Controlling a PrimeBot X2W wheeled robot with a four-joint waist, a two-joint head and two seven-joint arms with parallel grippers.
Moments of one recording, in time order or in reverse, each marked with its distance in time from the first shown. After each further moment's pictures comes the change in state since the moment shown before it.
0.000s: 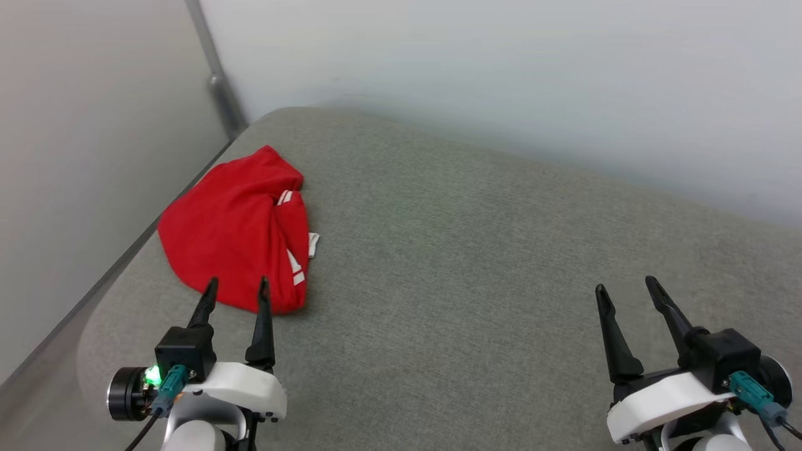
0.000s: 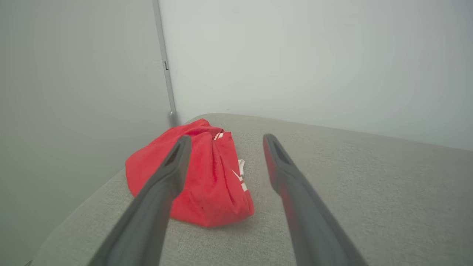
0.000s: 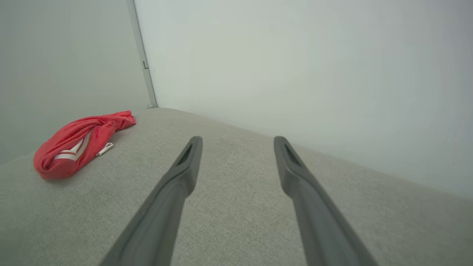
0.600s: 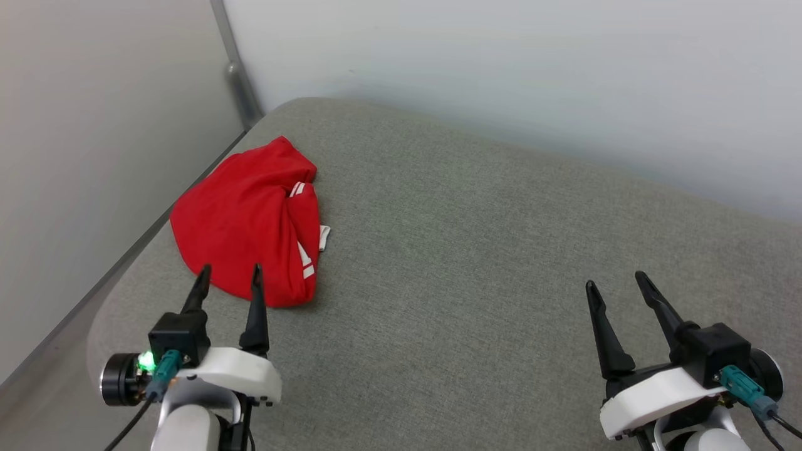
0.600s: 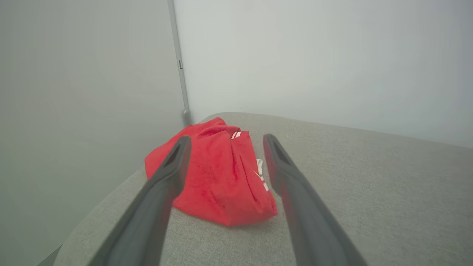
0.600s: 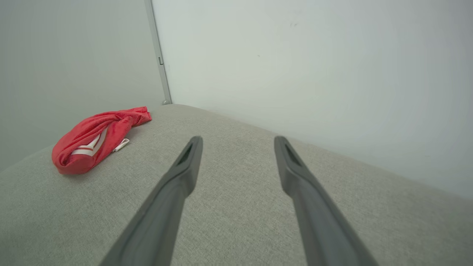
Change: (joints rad) left arm -0.027 0.011 0.010 0.029 0.005 0.001 0.000; right arm -0.016 0.000 0.028 0.011 0.001 0.000 0.002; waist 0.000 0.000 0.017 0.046
